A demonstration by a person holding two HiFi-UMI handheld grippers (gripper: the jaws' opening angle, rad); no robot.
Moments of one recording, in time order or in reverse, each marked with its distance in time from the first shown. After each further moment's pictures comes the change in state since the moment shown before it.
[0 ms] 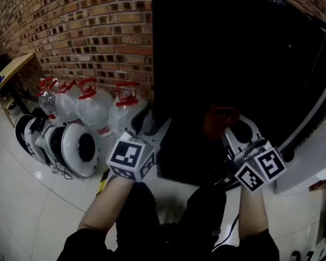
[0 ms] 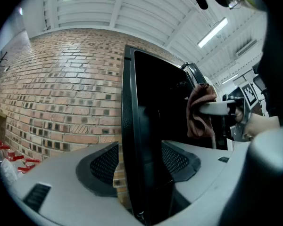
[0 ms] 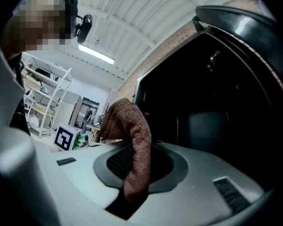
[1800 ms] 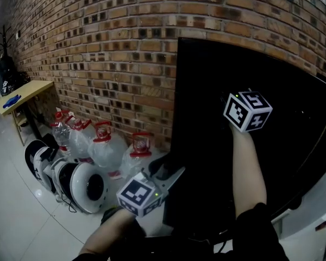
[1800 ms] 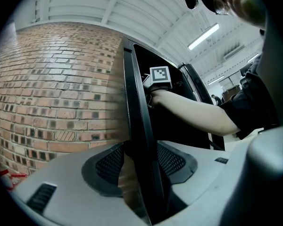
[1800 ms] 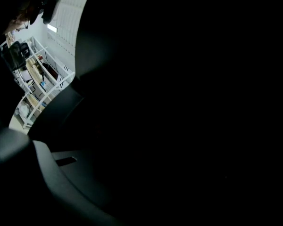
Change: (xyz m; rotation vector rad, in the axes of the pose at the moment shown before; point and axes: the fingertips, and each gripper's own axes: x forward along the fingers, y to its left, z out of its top) left arm 0.030 0.009 0.007 0.031 0.012 -0.176; right arm 0.226 -0.109 0.160 -0.148 -0.259 -0.009
